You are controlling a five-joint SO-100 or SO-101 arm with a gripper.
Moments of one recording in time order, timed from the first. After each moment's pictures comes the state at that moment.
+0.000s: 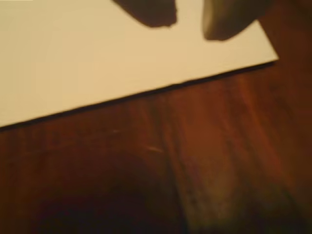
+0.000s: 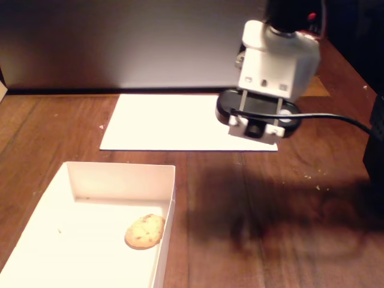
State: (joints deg) arm 5.1 122.0 132.4 66.4 4.3
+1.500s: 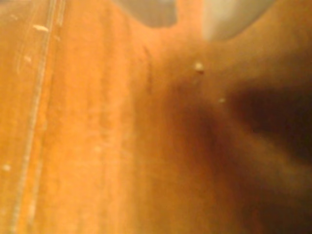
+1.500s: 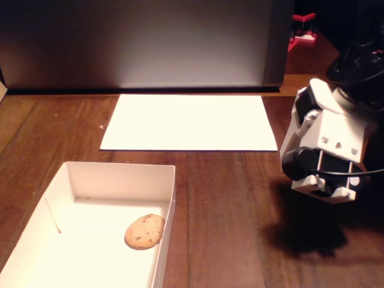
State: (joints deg) arm 2.1 188.3 181.0 64.5 0.5
